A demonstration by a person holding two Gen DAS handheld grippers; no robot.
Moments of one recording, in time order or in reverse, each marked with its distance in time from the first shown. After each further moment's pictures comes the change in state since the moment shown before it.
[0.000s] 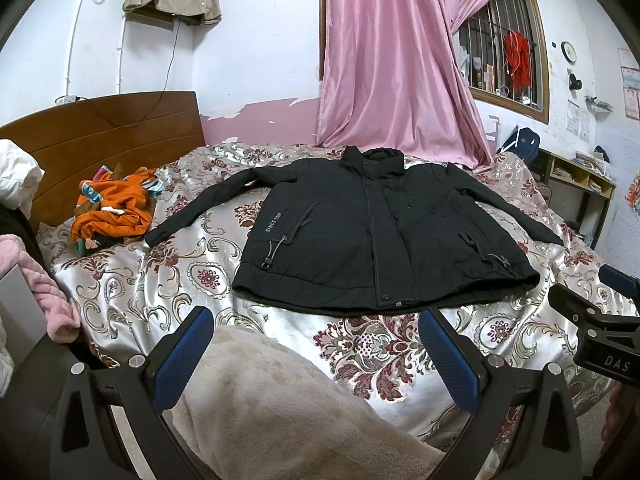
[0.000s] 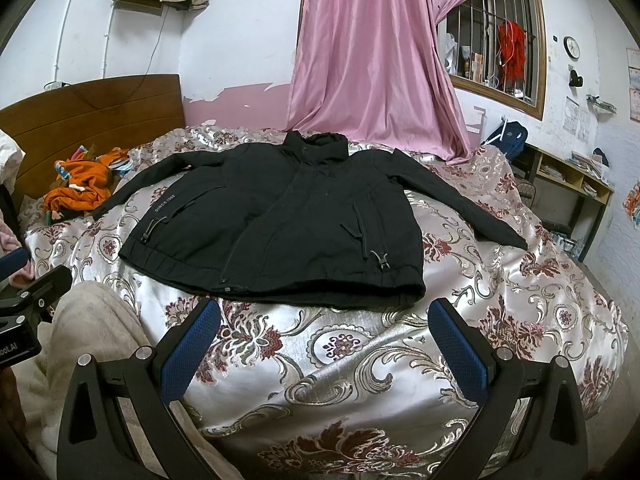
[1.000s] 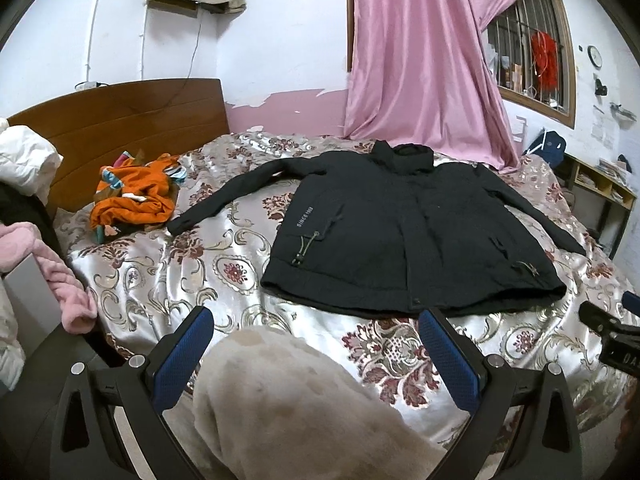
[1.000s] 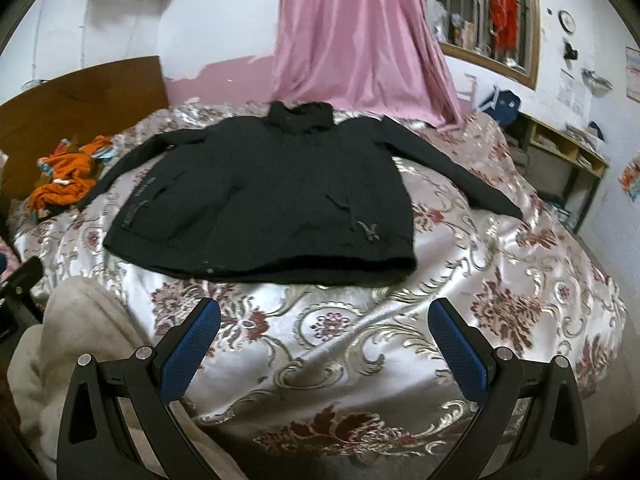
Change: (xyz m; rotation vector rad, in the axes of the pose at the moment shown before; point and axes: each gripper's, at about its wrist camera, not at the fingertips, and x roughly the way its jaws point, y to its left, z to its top) left arm 0.007 0.010 0.015 -0.045 0.031 0.084; right arm 0.023 -0.013 -0.003 0.055 0.124 -0.045
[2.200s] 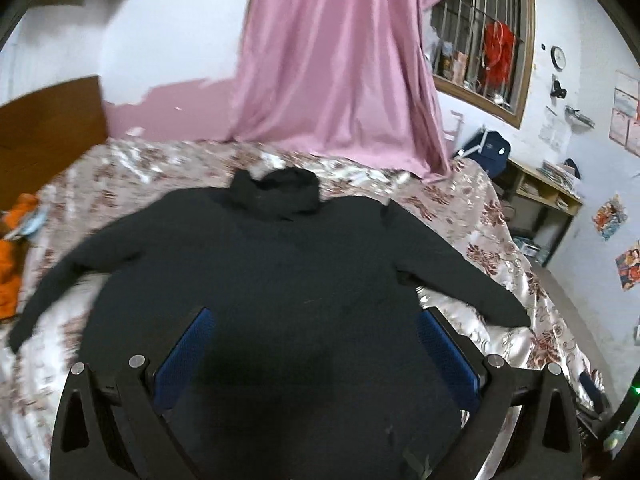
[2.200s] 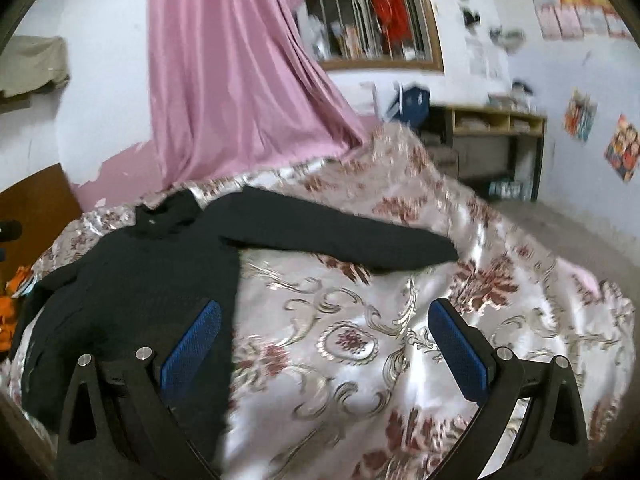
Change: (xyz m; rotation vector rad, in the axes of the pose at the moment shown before) left arm 0.217 -0.222 0.212 0.040 0.110 -0.344; right arm 0.157 -0.223 0.112 0.336 -0.110 -0.119
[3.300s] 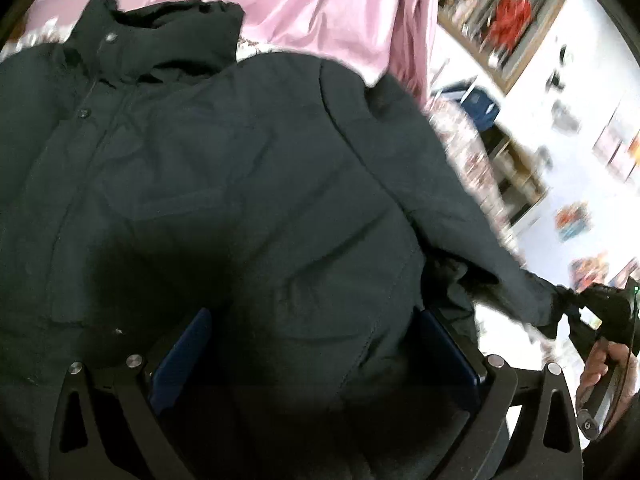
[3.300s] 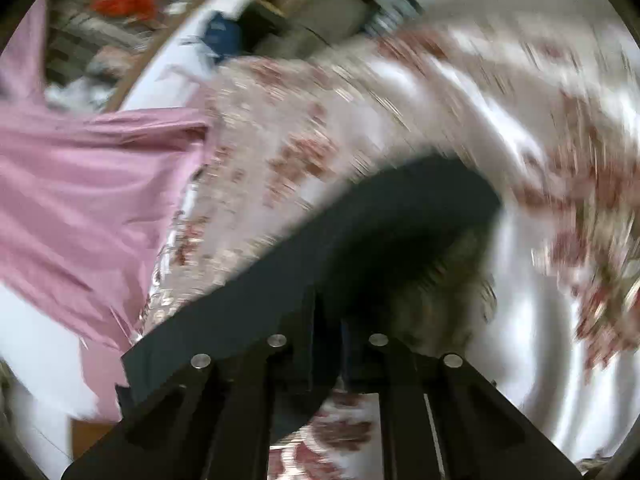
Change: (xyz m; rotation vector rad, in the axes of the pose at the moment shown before) left arm 0.300 -0.021 -0.046 -0.171 0.237 -0.338; right arm 0.303 -0.101 0.055 0.800 0.118 -0.059
